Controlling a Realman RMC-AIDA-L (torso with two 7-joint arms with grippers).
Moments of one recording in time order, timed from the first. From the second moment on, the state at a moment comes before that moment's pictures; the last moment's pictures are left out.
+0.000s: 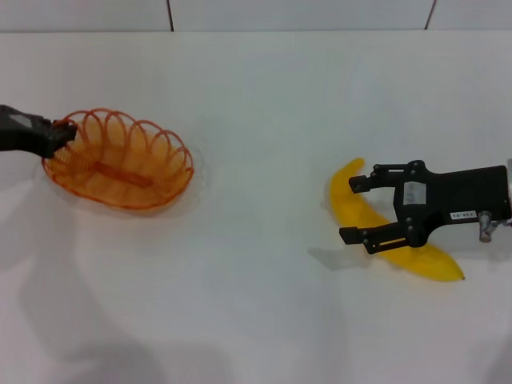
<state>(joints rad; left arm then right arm) -0.62 -1.99 0.74 0.73 2.30 1.08 -1.70 0.43 2.04 -0.99 -0.85 -1.98 -1.53 1.42</state>
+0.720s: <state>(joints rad) -0.63 -2.02 0.73 0.70 2.09 1.09 -1.57 0.44 2.04 -1.00 -0.85 -1.98 -1.54 1.42</state>
